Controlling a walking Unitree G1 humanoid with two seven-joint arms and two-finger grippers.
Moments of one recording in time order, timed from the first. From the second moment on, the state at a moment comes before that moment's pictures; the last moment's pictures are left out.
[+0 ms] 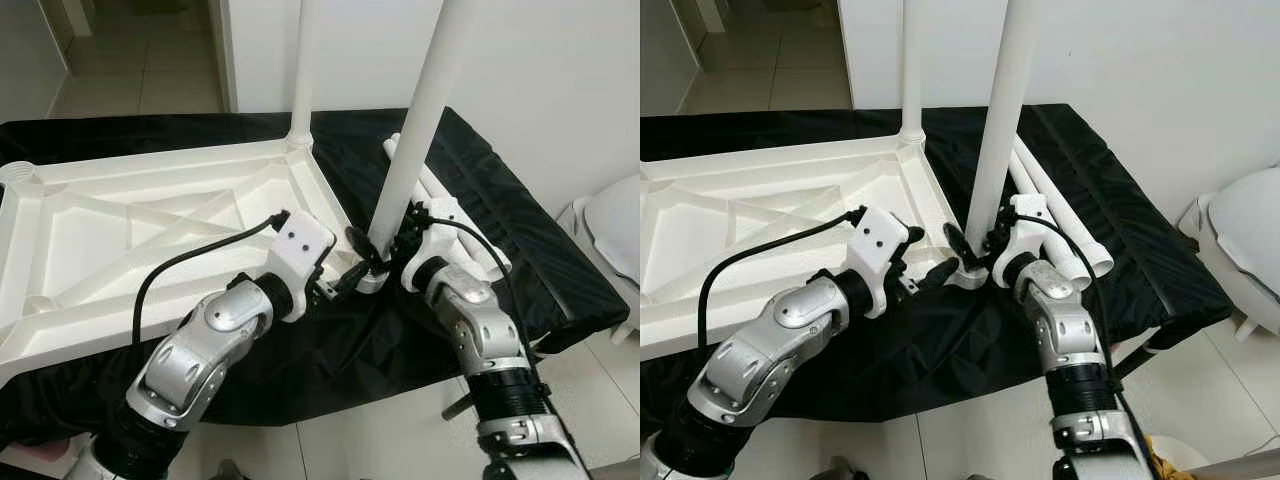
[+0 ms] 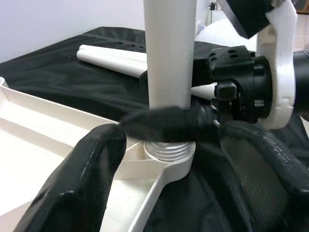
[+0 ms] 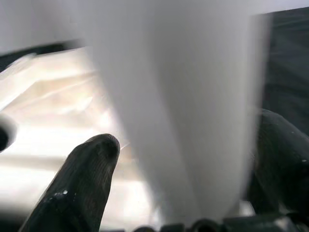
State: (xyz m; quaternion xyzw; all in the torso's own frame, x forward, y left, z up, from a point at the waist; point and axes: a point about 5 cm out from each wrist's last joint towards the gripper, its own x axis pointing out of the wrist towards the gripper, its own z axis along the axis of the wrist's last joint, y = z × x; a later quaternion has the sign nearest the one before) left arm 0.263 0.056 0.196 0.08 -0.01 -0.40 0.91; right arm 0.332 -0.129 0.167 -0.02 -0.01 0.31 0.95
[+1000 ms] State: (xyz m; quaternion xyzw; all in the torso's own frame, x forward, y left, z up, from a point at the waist) left arm 0.243 0.067 0.187 0.10 0.02 -0.43 0.90; right arm 0.356 -0.161 0.159 -0.07 0.01 0.38 0.92
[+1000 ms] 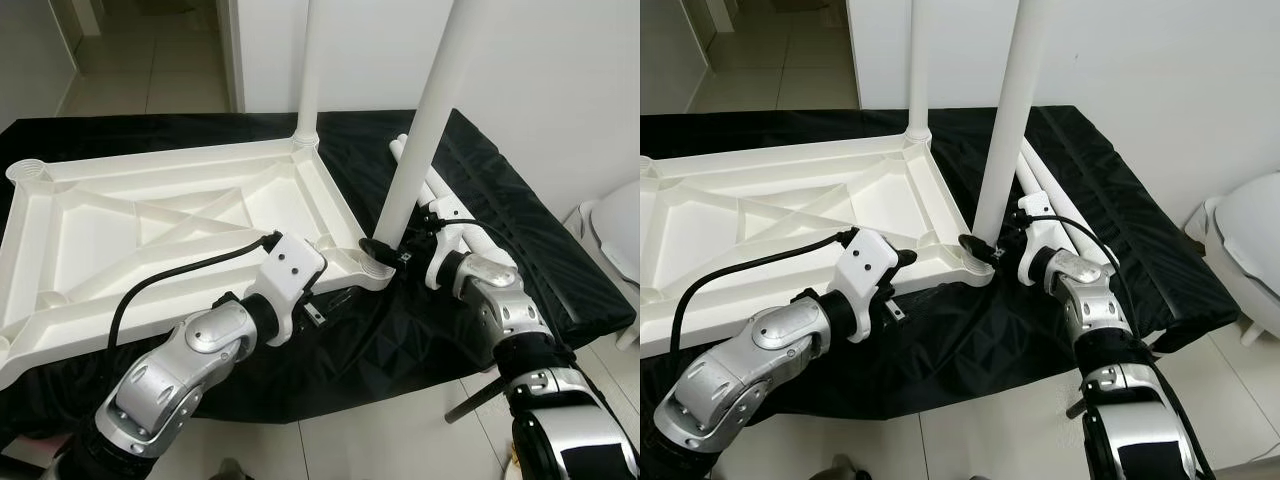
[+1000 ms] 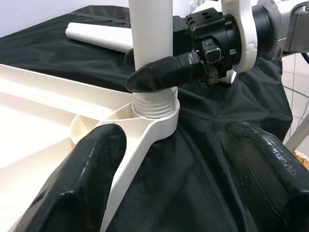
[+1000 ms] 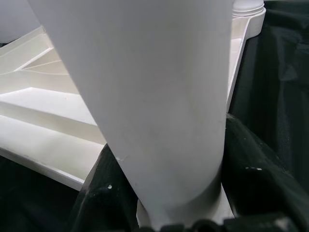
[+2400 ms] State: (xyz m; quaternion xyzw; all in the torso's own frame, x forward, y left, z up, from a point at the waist) left arm 0.249 0.068 0.191 0.08 0.03 -0.44 0.90; right arm 0.320 -0.104 0.153 0.05 -0.02 0.02 1.00
